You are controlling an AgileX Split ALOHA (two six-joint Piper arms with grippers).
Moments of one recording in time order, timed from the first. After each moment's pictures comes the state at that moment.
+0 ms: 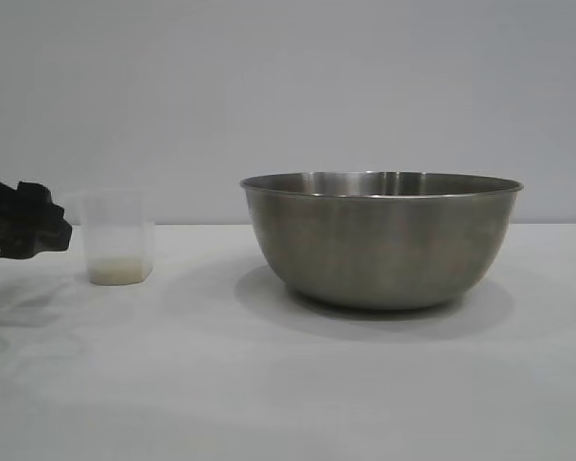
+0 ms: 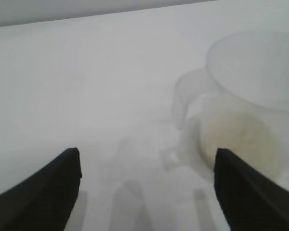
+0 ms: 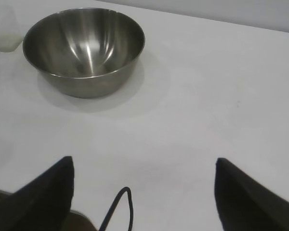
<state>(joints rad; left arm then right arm) -0.22 2.11 -0.56 -0.12 -1.14 0.04 0.13 -0.02 -0.49 0.16 1.15 -0.20</state>
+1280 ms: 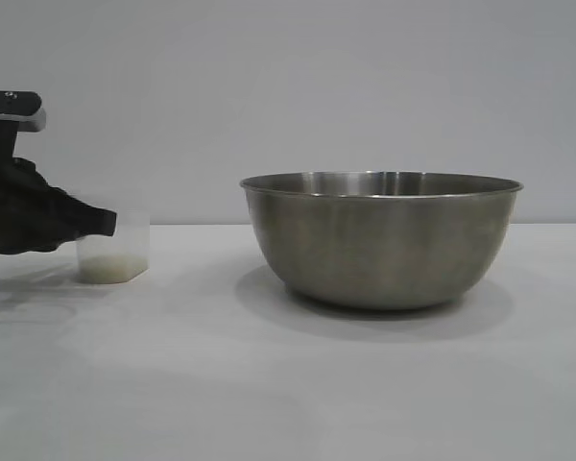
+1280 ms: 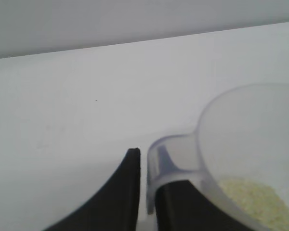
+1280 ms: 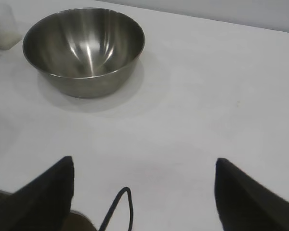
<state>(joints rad) -0.22 2.18 -0.75 0.03 -1.14 0.12 0.13 -0.02 -0.49 0.16 1.15 -0.20</state>
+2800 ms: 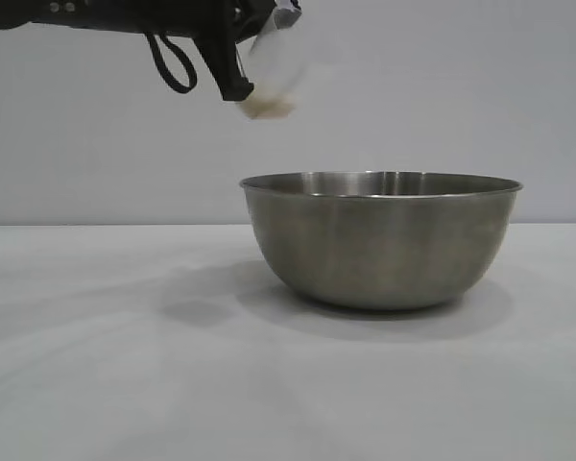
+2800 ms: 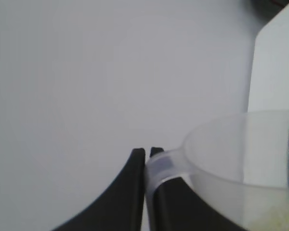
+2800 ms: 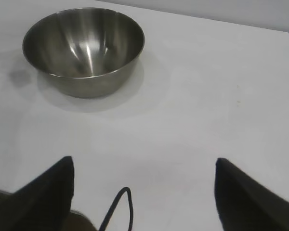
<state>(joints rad) -0.39 1.99 -1.13 0.84 -0.90 1.16 0.13 -0.02 -0.49 0.16 1.15 -0.20</state>
